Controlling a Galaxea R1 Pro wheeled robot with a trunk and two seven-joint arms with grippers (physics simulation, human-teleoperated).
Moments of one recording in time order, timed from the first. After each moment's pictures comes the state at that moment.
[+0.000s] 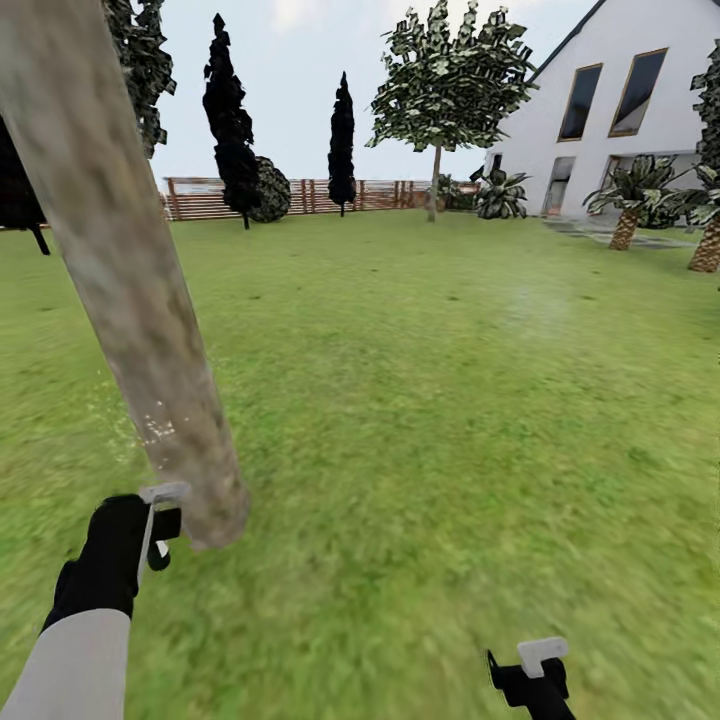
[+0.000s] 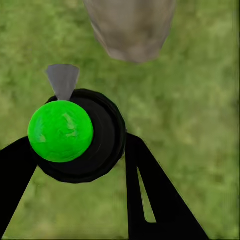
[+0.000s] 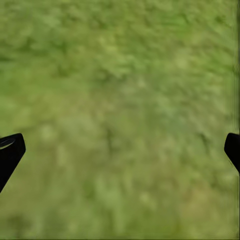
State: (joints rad) left arm -0.65 0.03 0.45 -1.06 -0.40 0.93 -0.11; right arm -0.48 -0.10 0.21 -0.03 -0.06 -0.51 -0.08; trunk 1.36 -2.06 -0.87
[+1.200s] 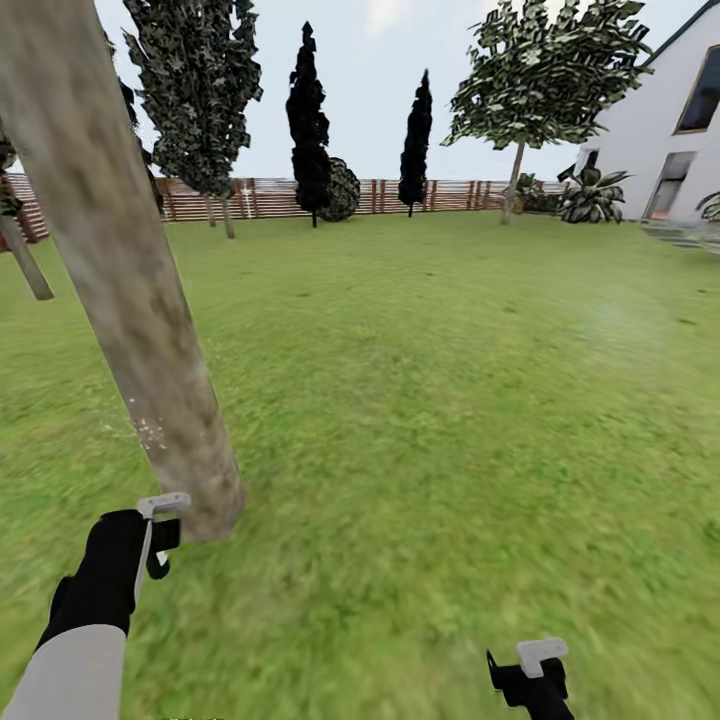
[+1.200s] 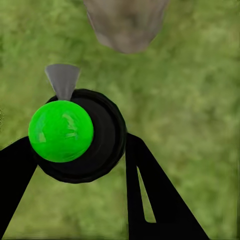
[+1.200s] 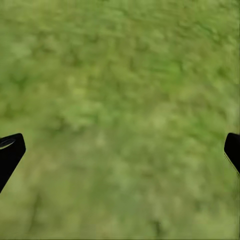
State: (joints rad) left arm -0.61 0.03 0.46 -1.05 -0.39 0.86 -0.11; right arm -0.48 -0.09 0.21 -0.03 -0.06 -0.51 -0.08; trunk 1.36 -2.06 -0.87
